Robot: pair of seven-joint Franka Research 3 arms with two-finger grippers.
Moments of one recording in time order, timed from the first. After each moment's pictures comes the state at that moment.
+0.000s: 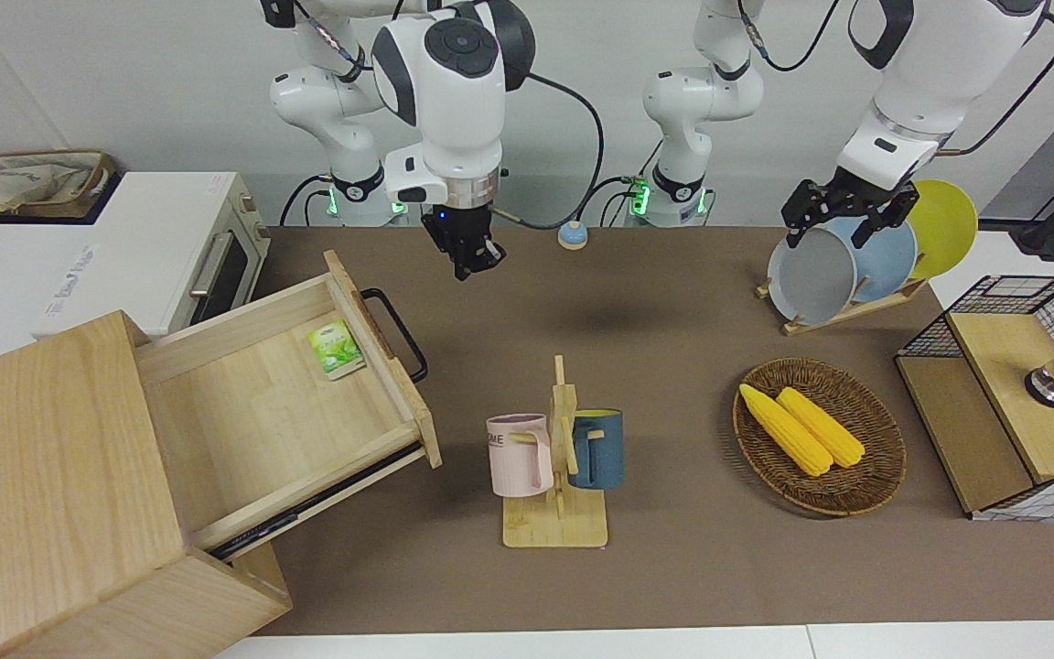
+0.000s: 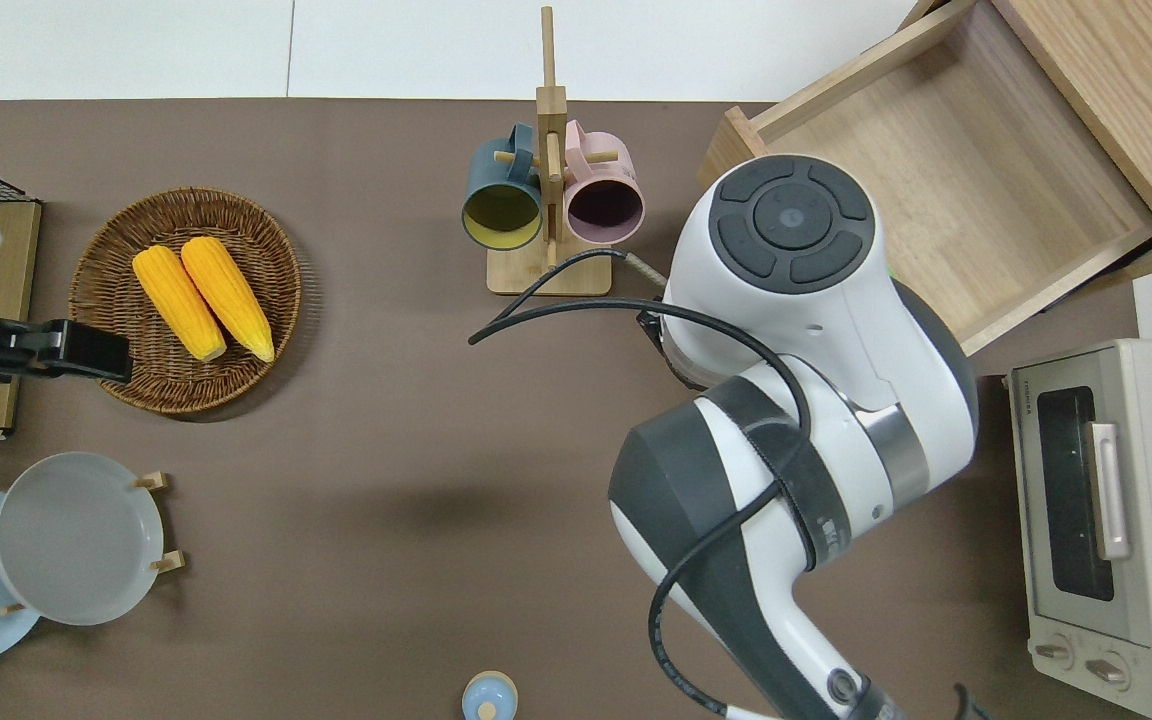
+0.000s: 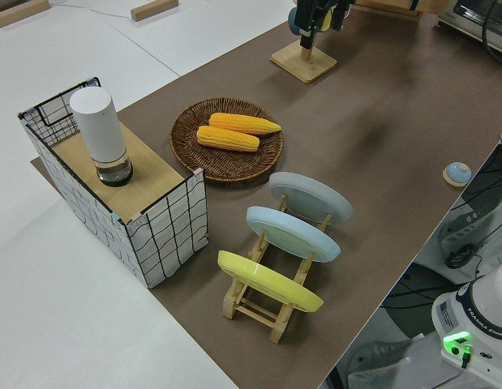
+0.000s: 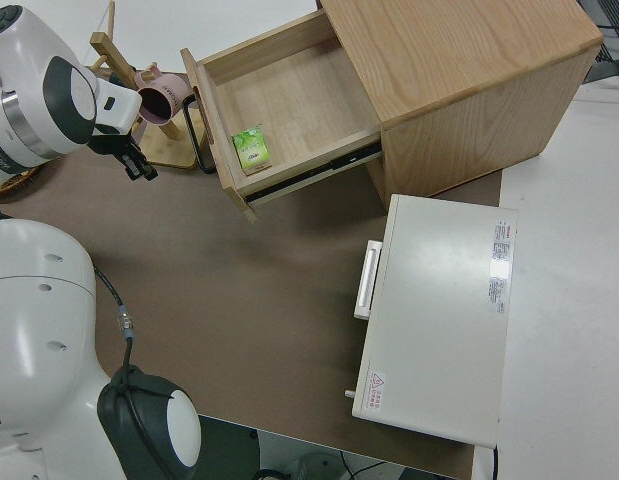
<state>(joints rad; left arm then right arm) 0.03 0.04 -0.06 -1.51 0.00 1.52 0.02 0.35 0.30 0.11 -1.46 -0.07 1.71 1.36</state>
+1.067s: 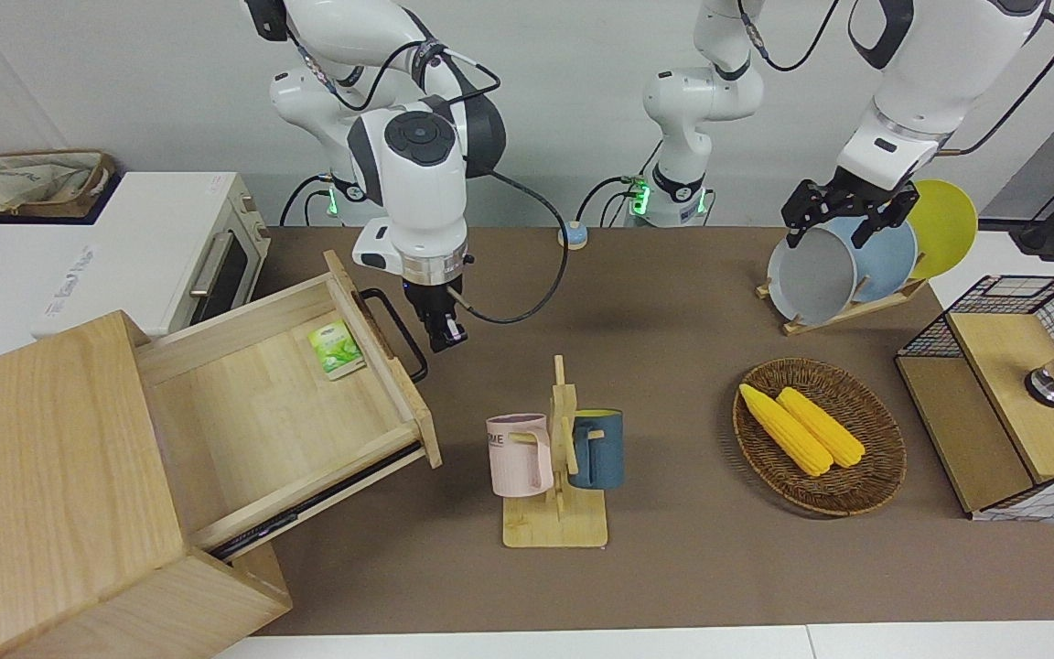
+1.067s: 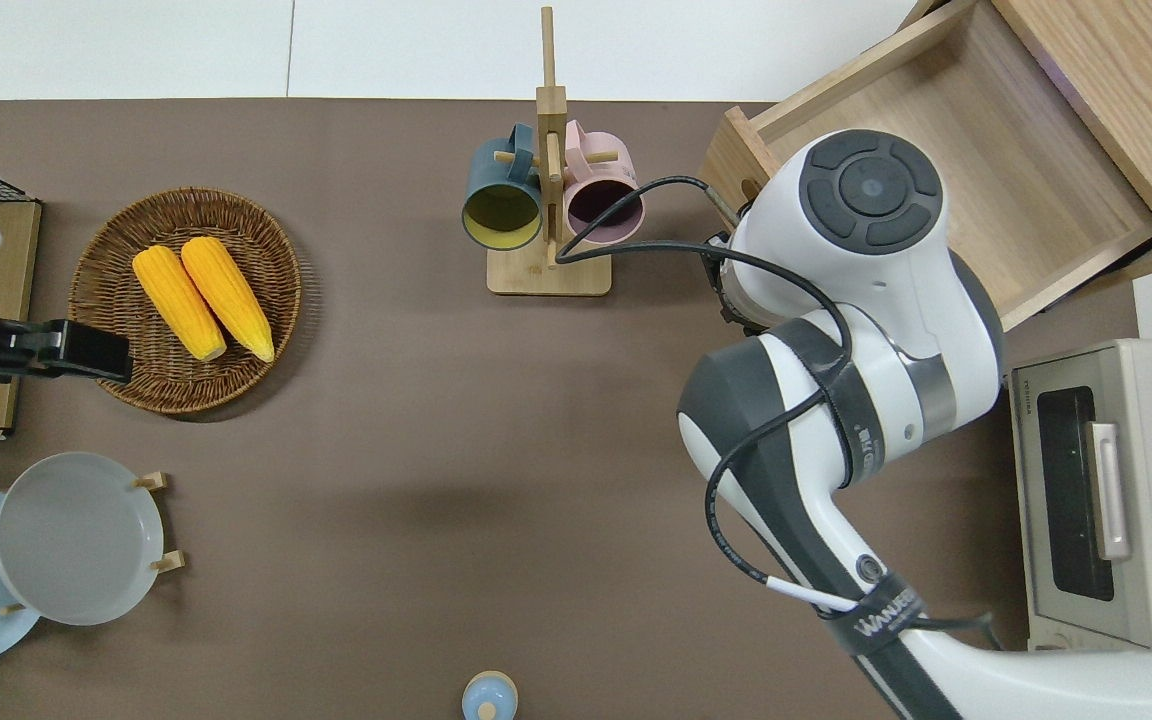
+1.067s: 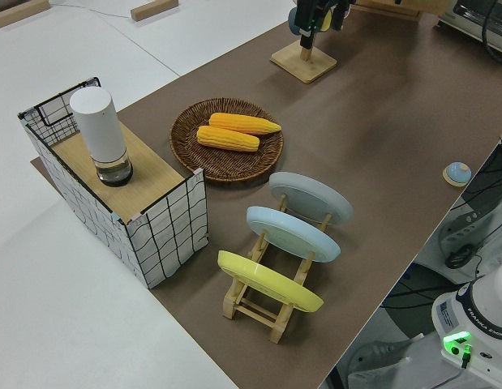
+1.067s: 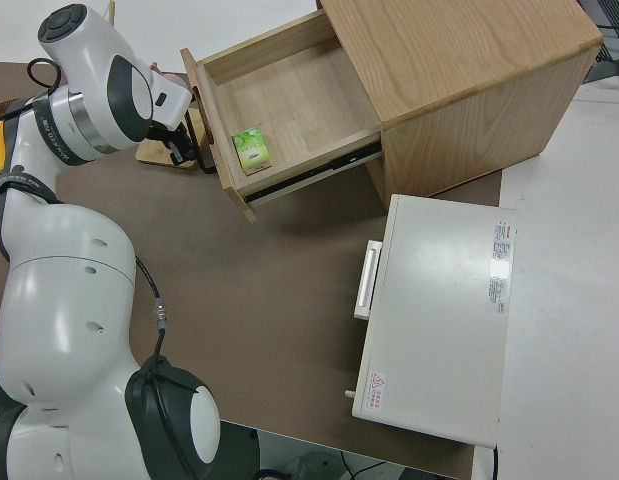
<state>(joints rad) 0.03 0.04 -0.06 -1.51 0.00 1.52 0.02 0.27 0.34 0.09 -1.48 -0.10 1.85 1.41</state>
